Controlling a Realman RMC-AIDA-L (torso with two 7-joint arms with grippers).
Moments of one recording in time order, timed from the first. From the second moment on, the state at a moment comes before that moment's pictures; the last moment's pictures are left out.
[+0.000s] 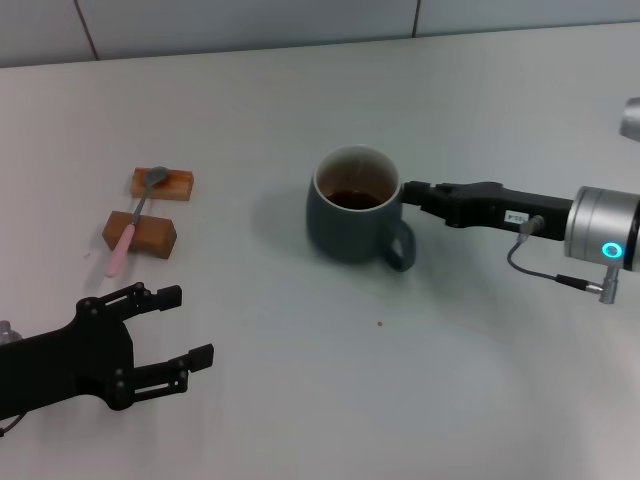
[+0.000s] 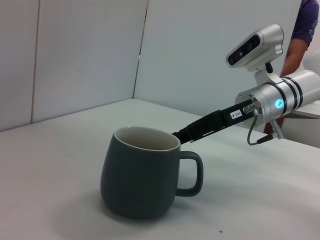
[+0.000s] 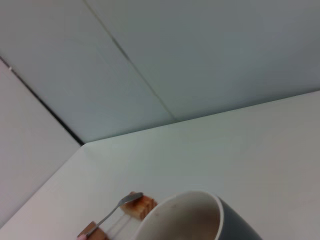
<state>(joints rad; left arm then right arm) -0.17 -2.07 0.96 0.70 1.73 1.59 -1.12 0.57 2.08 -0.86 -0.36 -1.72 -1.19 1.57</state>
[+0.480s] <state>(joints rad) -0.17 -2.07 0.96 0.70 1.73 1.59 -1.12 0.63 2.08 -0.87 -0.34 -1.72 -1.19 1.57</state>
